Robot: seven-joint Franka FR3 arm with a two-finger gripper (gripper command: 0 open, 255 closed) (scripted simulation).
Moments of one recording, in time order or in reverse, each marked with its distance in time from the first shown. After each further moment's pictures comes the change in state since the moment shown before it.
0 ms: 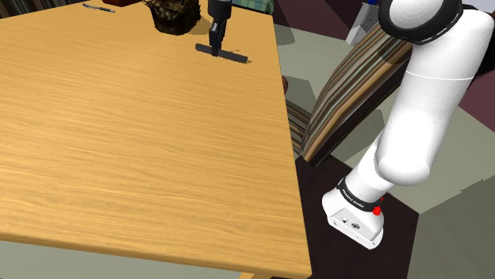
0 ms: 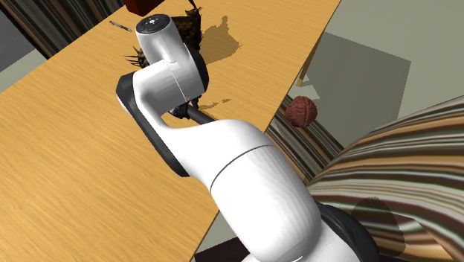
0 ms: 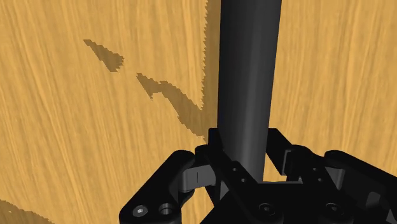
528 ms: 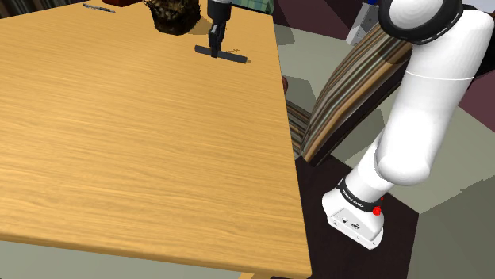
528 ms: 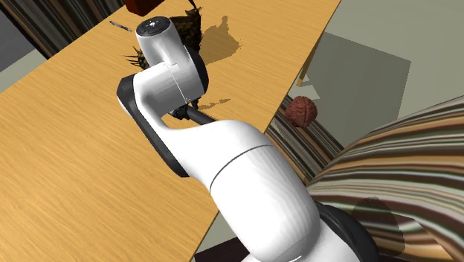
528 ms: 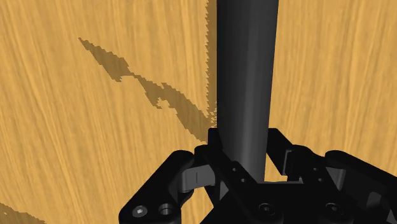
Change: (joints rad) arm 0.001 0.000 0.001 -0.012 0.000 0.015 0.002
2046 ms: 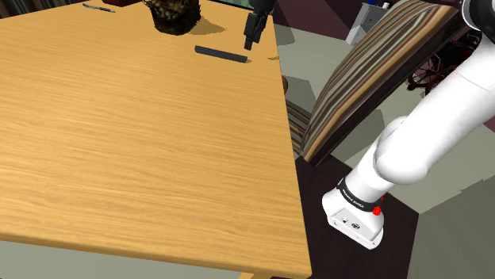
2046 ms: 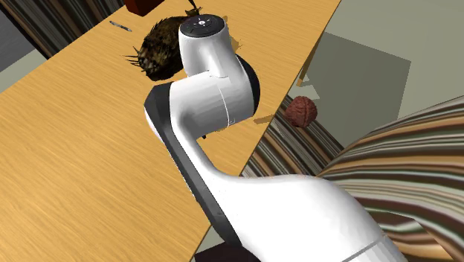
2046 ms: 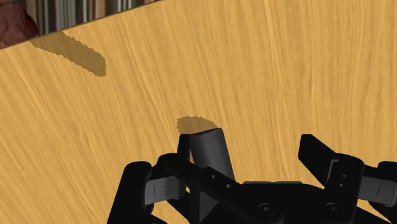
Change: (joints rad) arm -0.051 -0.399 -0.045 -0.368 0.075 -0.033 0.084
